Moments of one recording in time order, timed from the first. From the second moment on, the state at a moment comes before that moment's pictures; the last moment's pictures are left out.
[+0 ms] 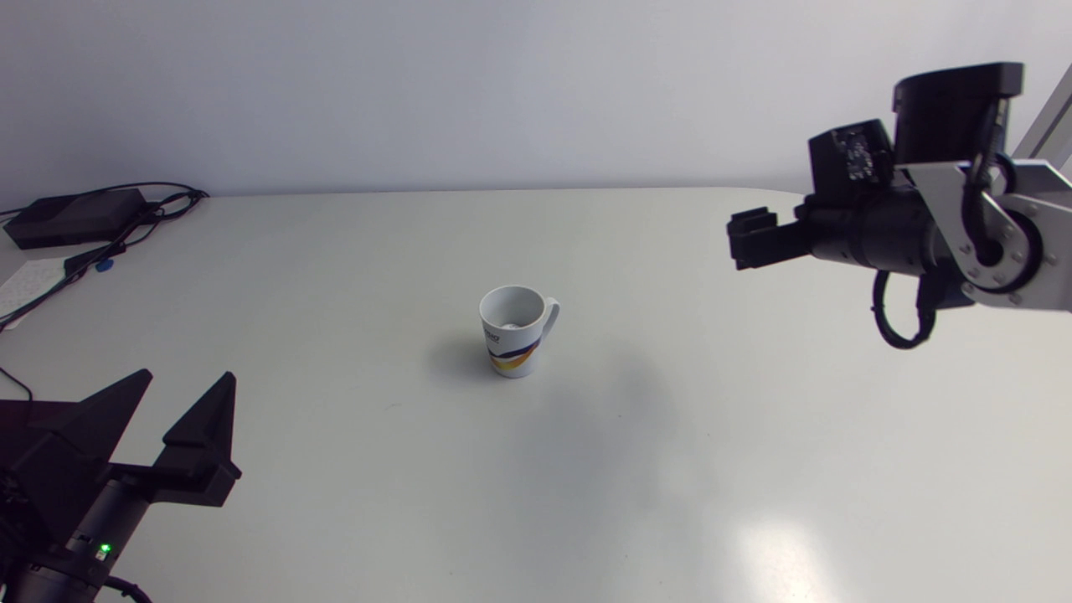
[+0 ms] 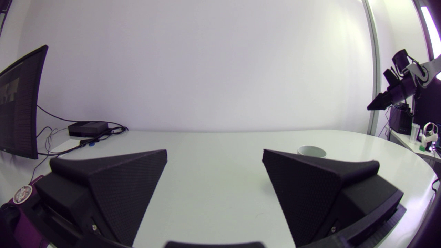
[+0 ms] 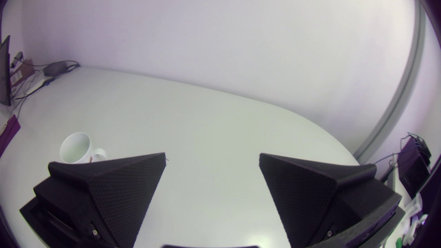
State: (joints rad) left arm -0.05 0.00 0.02 -0.01 -0.01 0.00; right arm 0.12 1.32 0.91 0.02 0.01 -0.15
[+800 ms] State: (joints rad) left arm -0.05 0.00 0.02 -0.01 -0.01 0.00; right arm 0.00 0.54 0.30 0.12 0.12 -0.20
